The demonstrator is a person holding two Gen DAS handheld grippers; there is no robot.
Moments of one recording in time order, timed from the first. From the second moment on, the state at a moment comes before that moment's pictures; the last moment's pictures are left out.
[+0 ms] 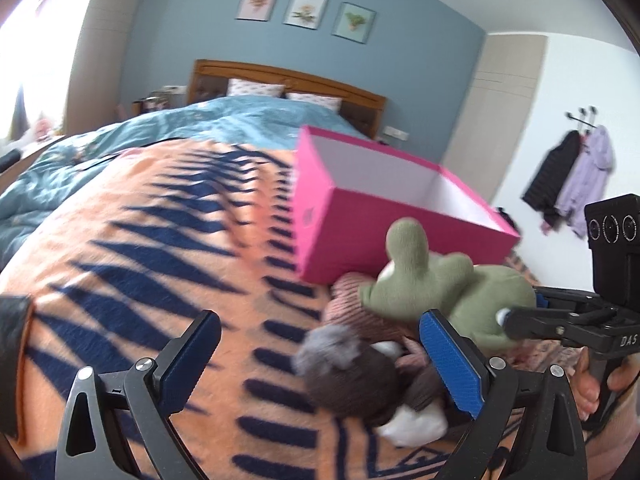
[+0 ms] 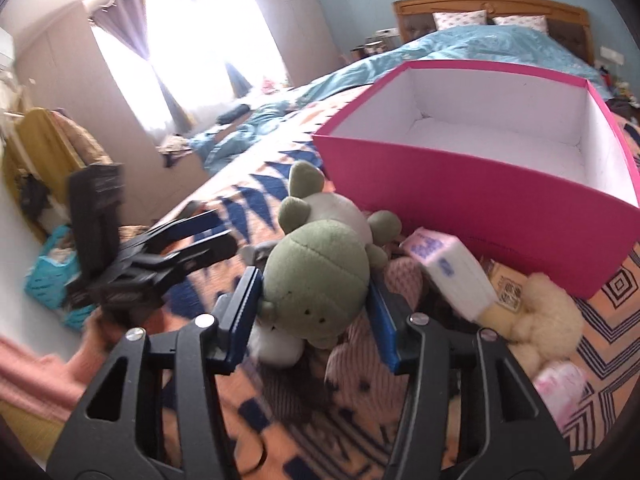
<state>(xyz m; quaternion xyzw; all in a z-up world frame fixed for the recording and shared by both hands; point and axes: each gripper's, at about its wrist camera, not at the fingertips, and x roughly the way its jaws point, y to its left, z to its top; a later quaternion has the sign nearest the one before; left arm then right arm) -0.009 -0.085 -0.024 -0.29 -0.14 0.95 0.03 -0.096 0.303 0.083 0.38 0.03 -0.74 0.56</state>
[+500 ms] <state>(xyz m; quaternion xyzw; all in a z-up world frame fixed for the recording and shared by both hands) -0.061 -0.016 -0.021 -0.33 -0.07 0.92 0.23 -0.121 0.375 0.069 0.40 -0.05 -0.75 0.52</state>
